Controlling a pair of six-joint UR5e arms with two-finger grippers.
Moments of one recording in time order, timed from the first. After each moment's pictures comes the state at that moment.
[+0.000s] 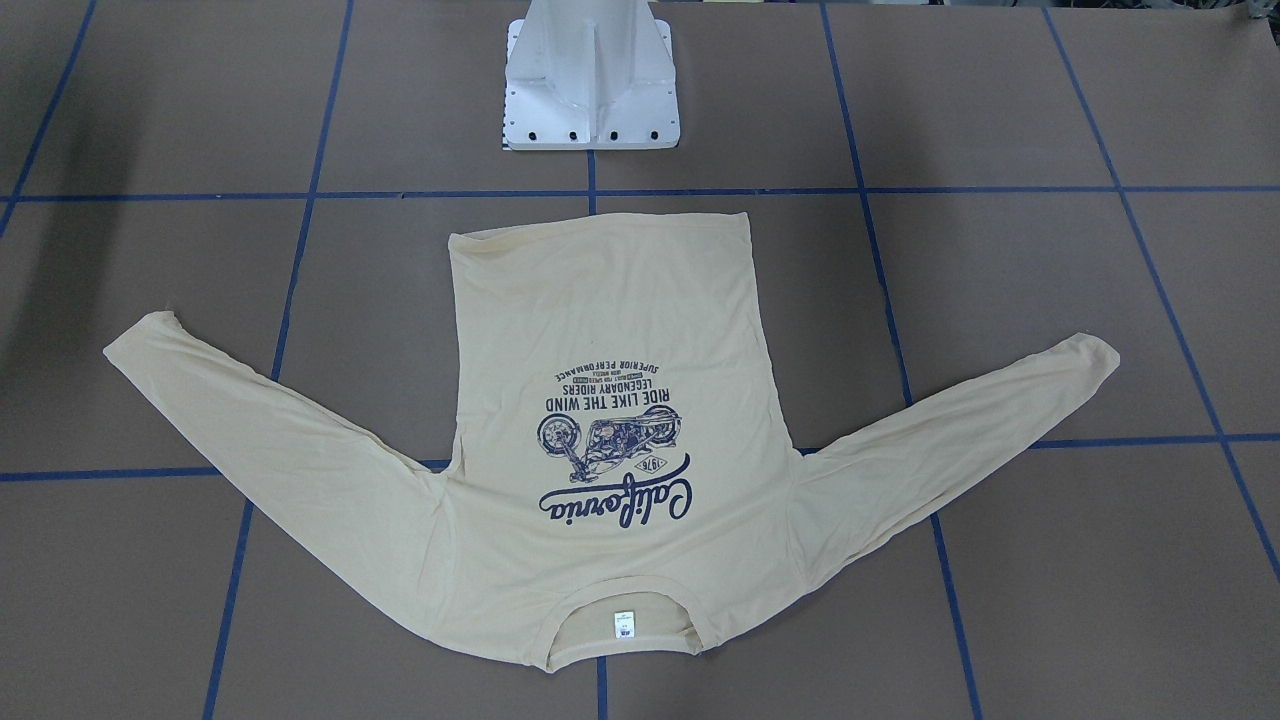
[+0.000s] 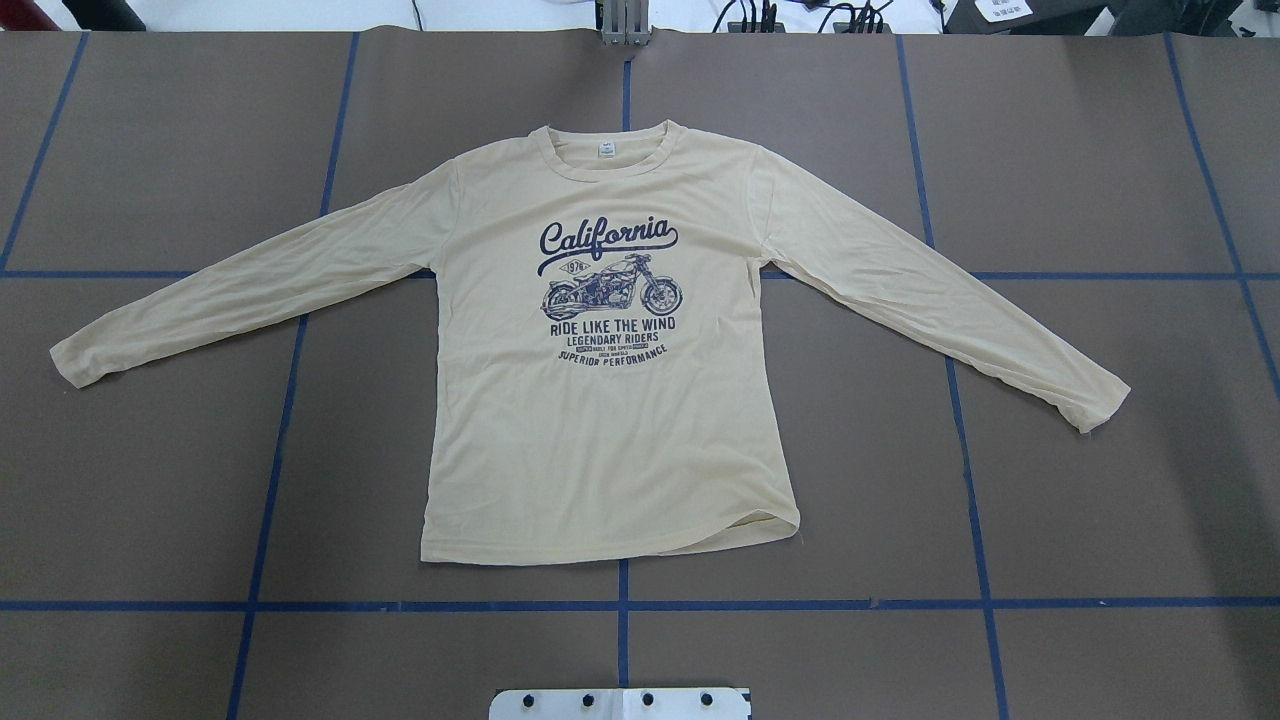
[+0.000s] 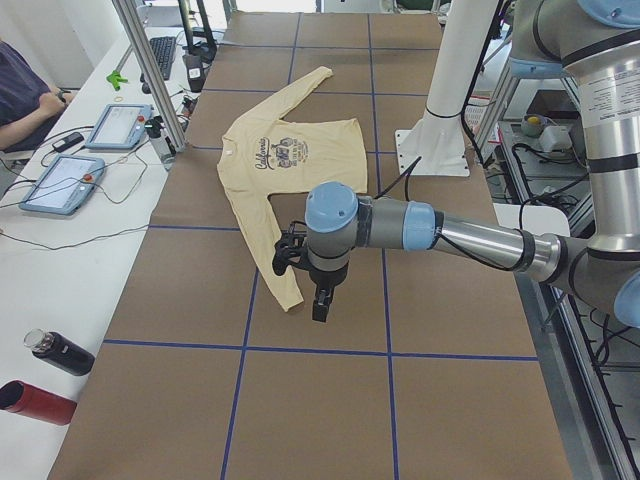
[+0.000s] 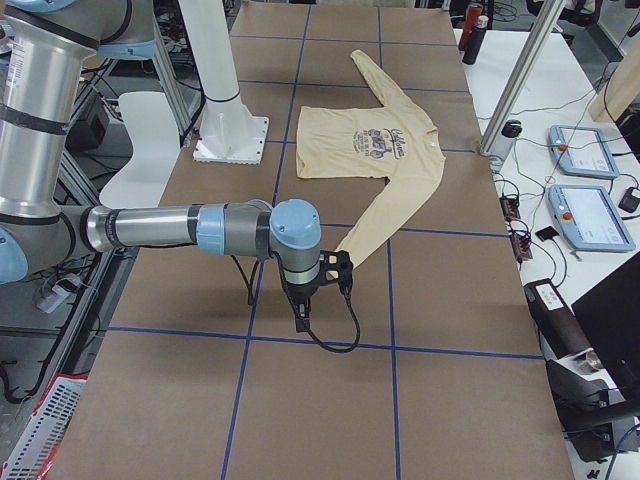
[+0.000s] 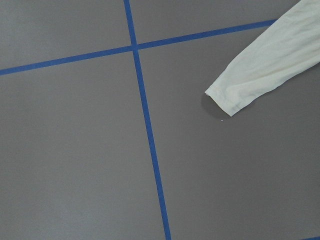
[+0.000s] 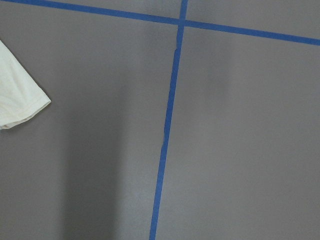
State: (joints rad) left arm -1.58 -1.32 -2.04 -1.39 -2.35 0.16; right arm 1.60 -1.89 1.99 -1.69 2.31 -0.15
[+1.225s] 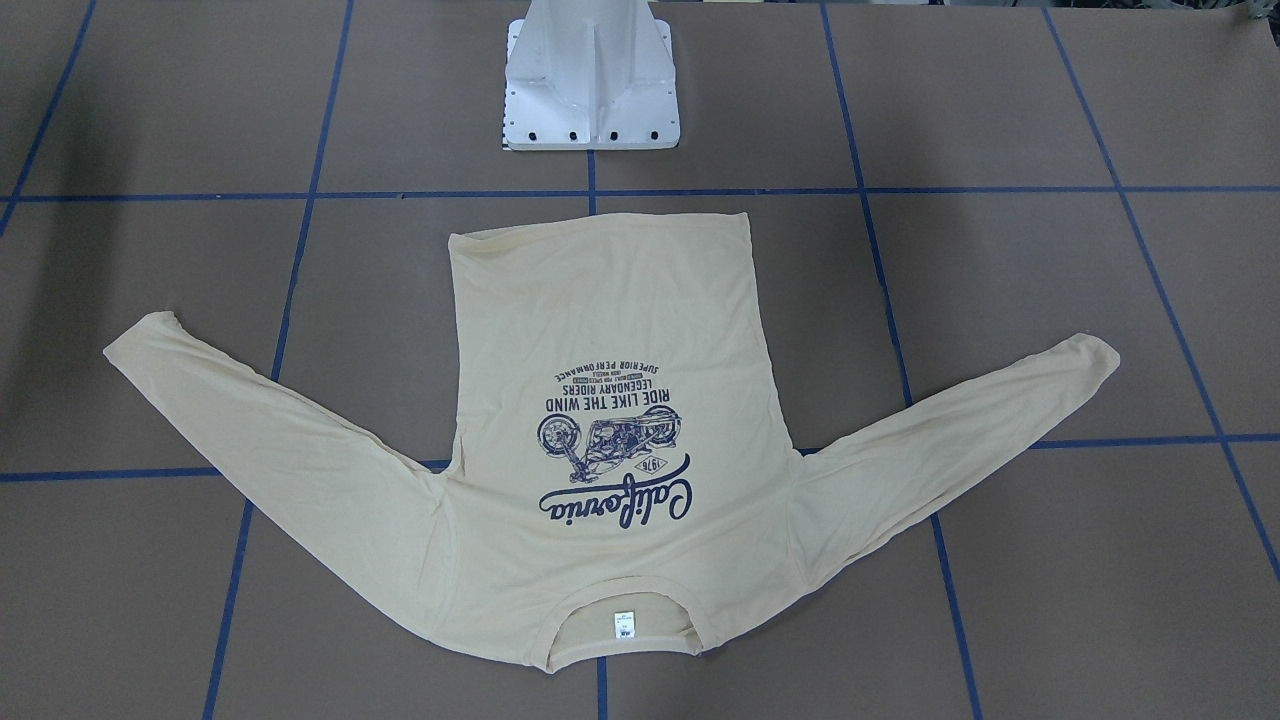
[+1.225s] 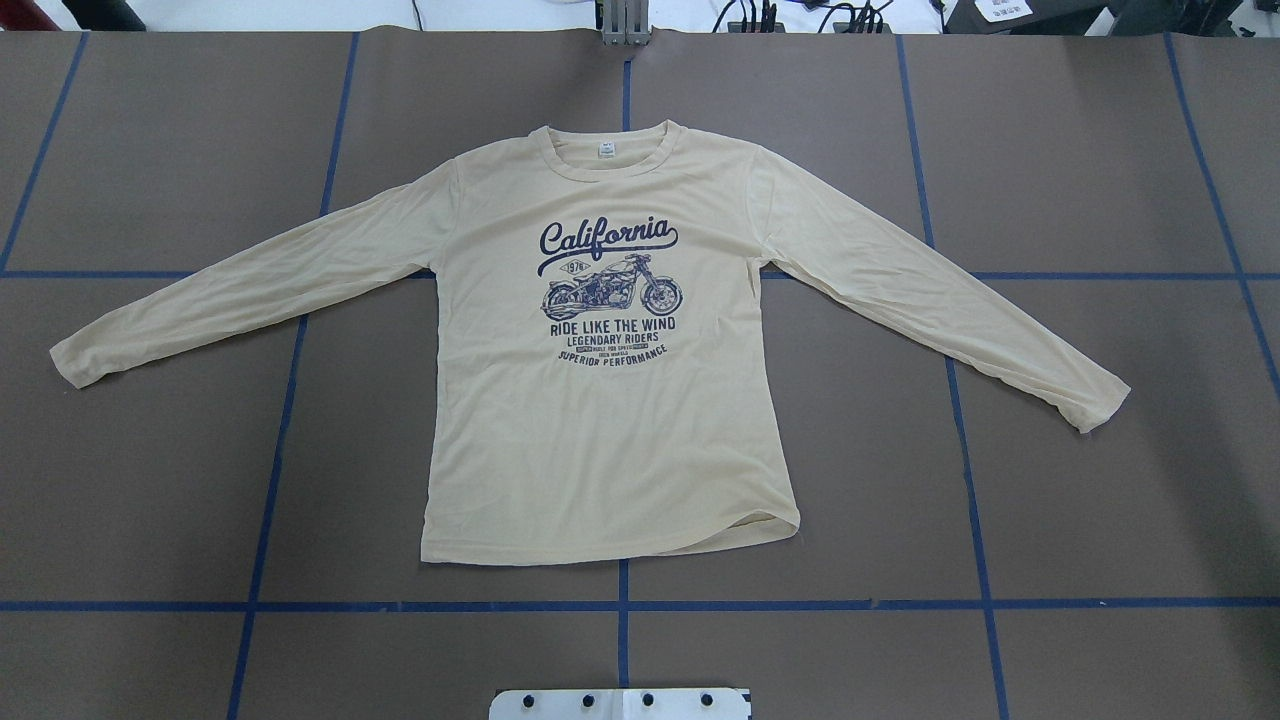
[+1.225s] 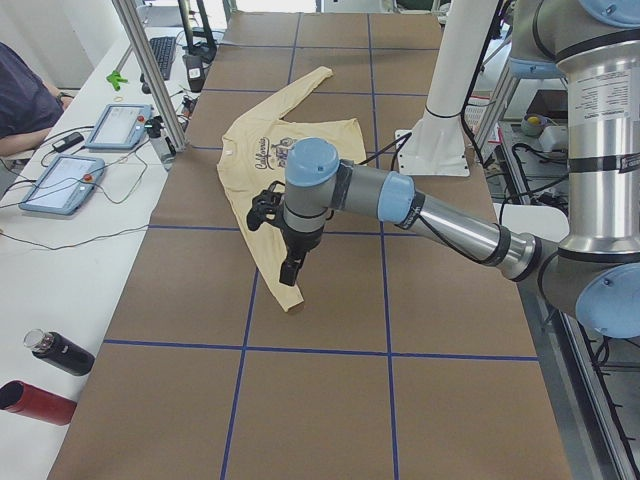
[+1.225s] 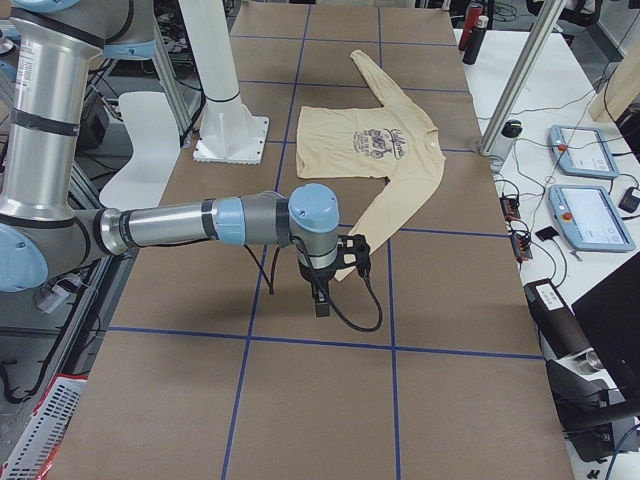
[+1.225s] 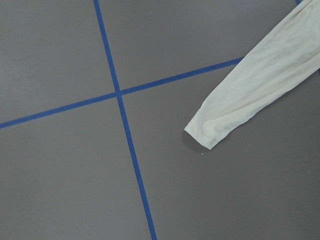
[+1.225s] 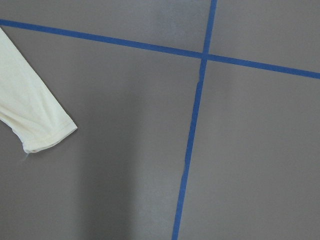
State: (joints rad) left arm -1.58 -1.48 -2.06 -1.39 -2.36 0.16; right arm 1.54 -1.81 1.99 -1.67 2.35 -0.07
